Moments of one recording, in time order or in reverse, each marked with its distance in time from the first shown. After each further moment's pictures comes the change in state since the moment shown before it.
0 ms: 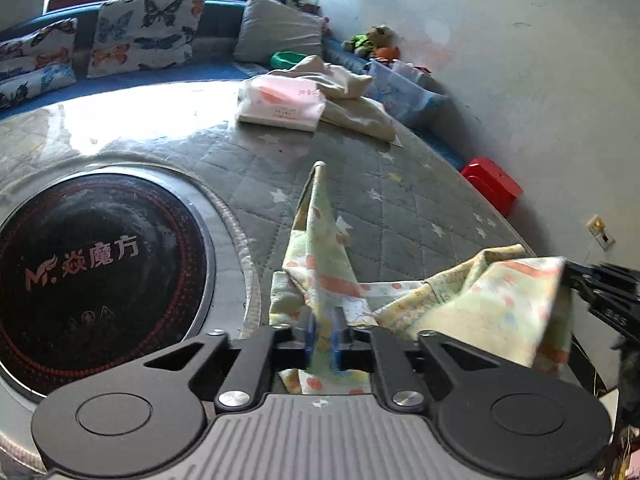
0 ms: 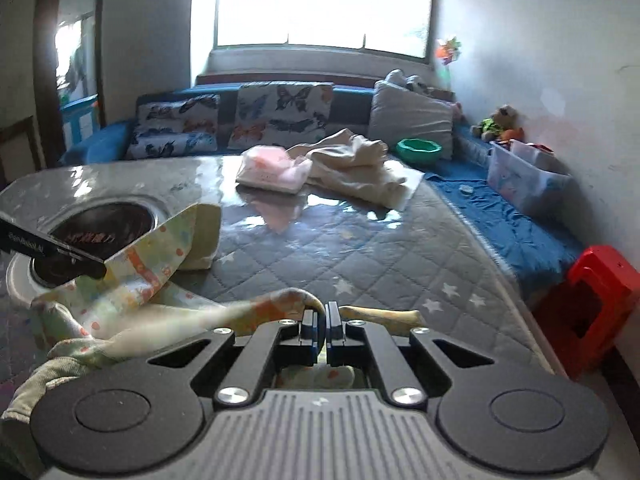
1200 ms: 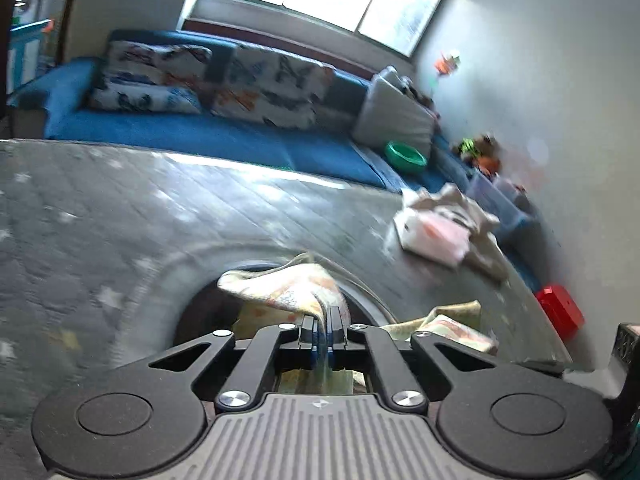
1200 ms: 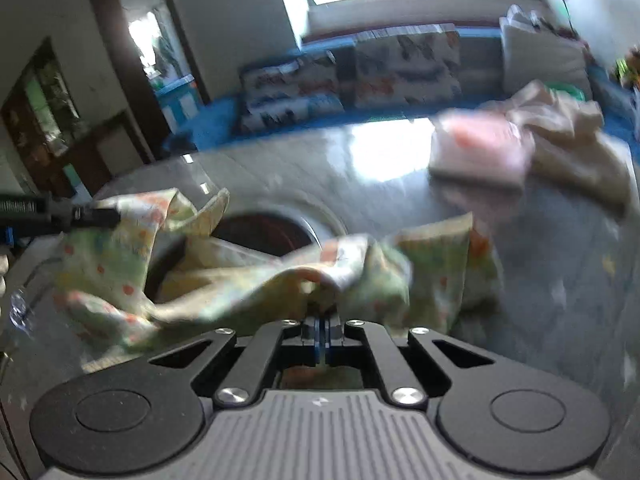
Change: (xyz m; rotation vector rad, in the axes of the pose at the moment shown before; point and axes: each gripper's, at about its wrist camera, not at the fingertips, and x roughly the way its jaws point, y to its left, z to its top) left arm -0.109 0.139 0.034 -0.271 -0.258 0.202; right arm 0.137 0.133 0.078 0.026 0.129 0.433
